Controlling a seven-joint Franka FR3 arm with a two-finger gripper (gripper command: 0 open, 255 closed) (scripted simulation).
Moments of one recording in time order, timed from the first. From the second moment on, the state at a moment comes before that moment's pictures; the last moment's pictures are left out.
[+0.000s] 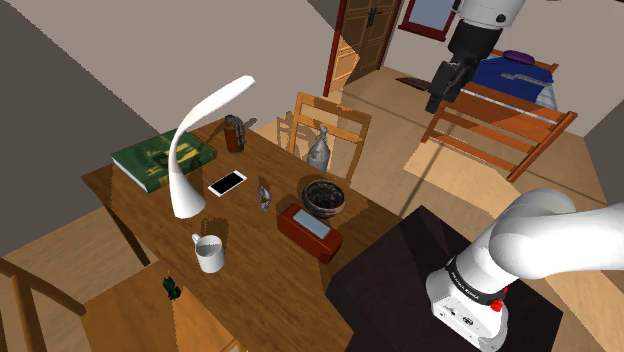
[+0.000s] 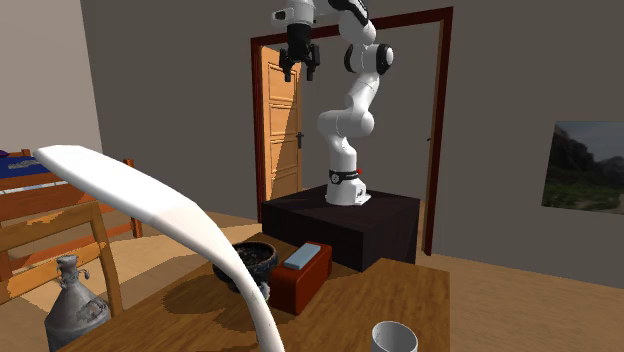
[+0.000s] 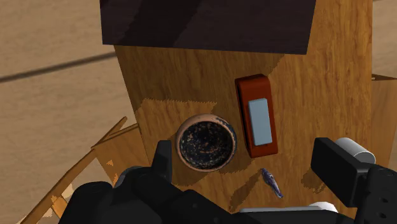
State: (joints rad) arm 0.00 -0.80 0.04 -2.26 -0.01 1.45 -0.02
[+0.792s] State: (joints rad) arm 0.04 -0.55 0.10 -2.31 0.00 1.74 -0.02
